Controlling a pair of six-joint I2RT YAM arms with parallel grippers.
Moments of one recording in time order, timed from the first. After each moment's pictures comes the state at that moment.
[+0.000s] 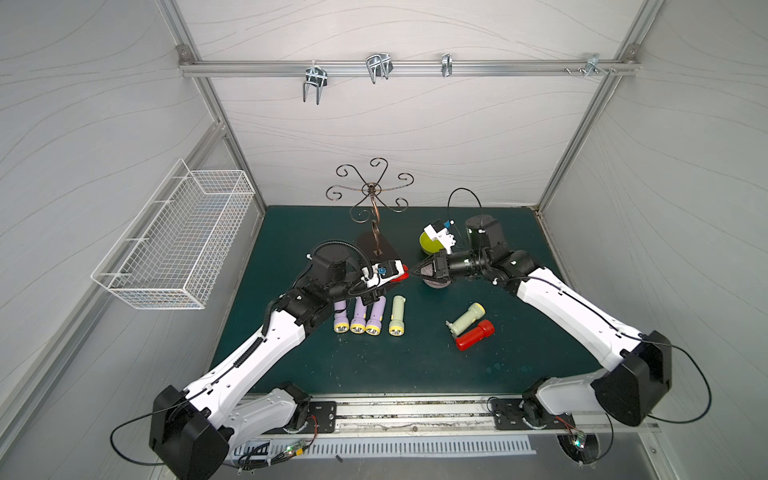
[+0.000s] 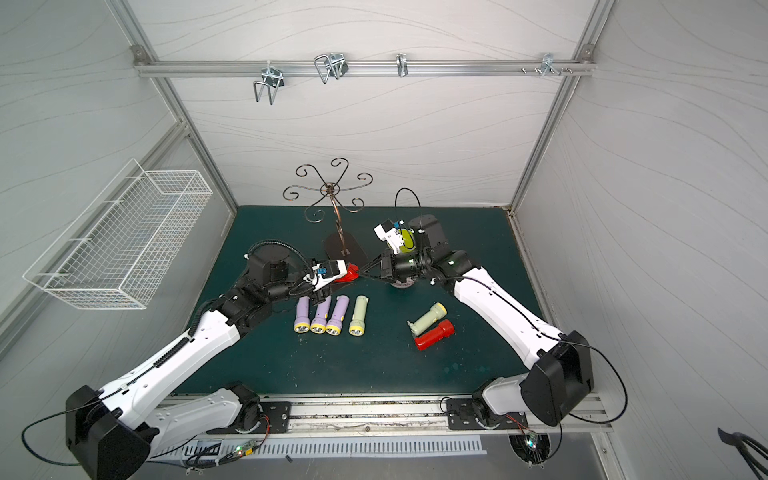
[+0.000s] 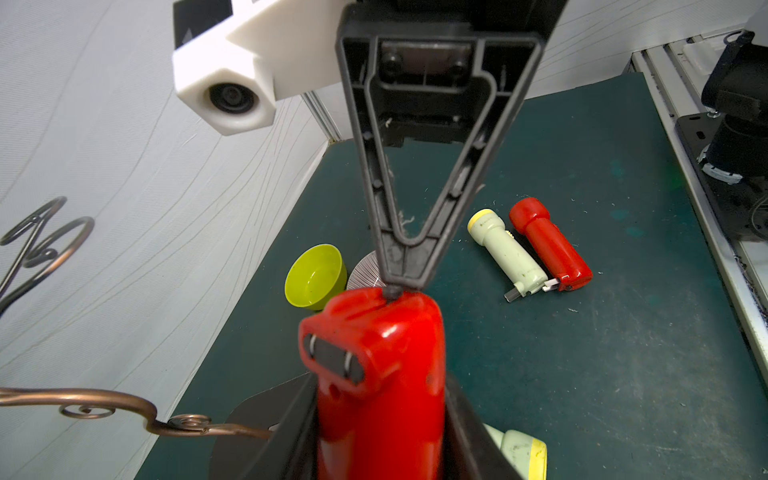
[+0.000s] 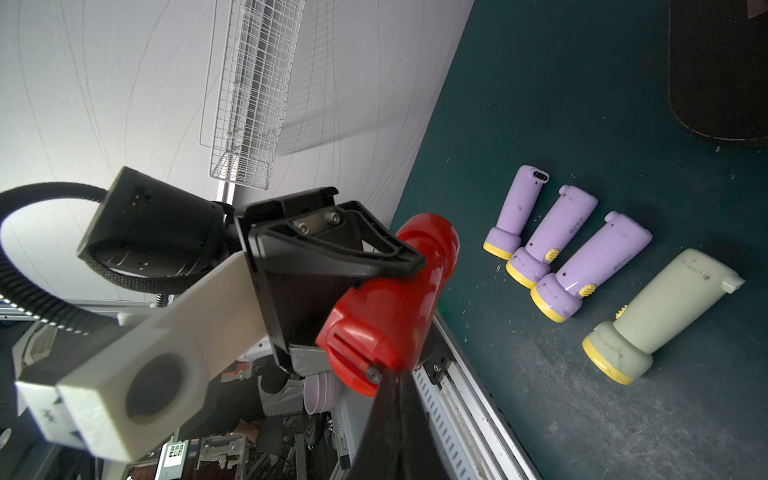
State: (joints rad) left arm -0.55 1.09 0.90 -0.20 0.49 0.64; right arm 0.64 1.36 1.22 -0.40 -0.87 0.69
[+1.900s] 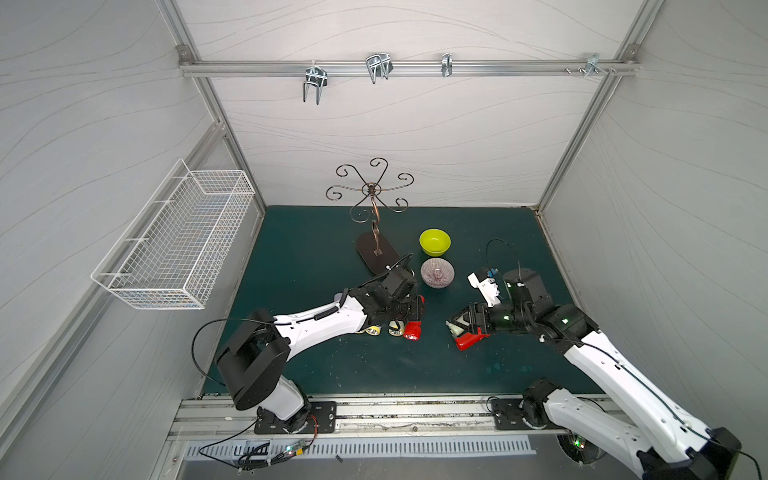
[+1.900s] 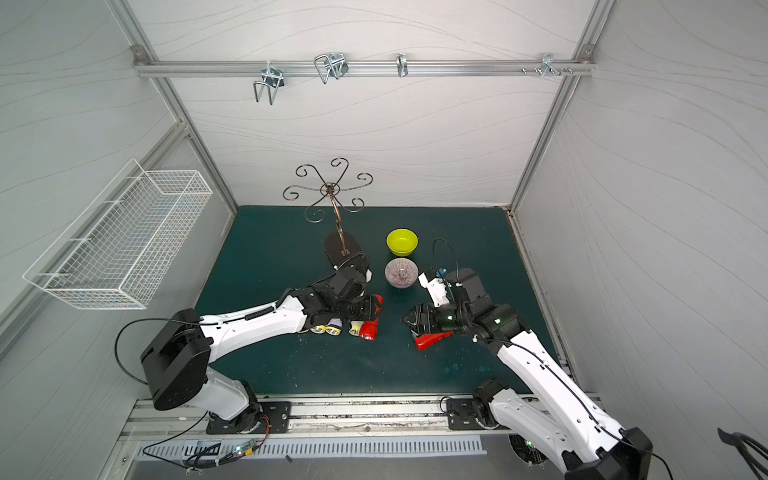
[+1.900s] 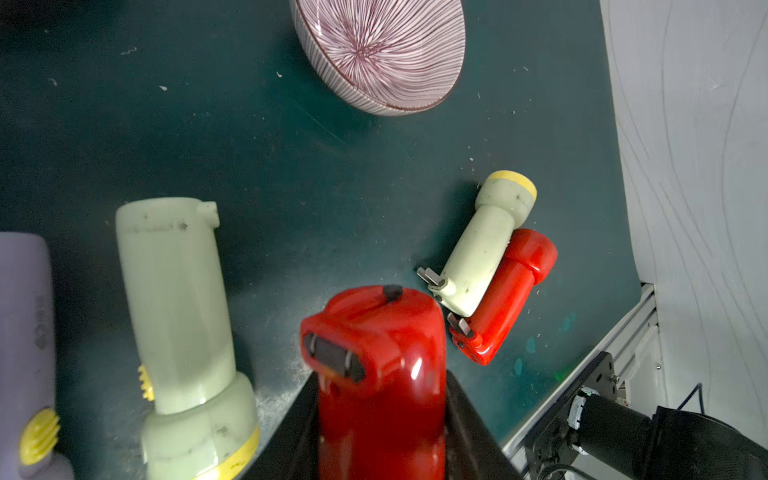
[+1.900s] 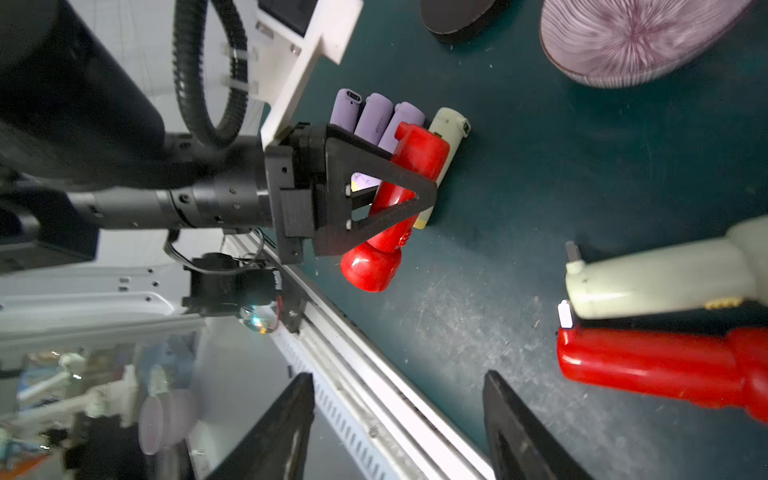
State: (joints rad) left arm -0.84 1.53 0.97 -0.29 0.11 -0.78; right arm 0.58 0.86 0.79 -0.72 -0.56 0.48
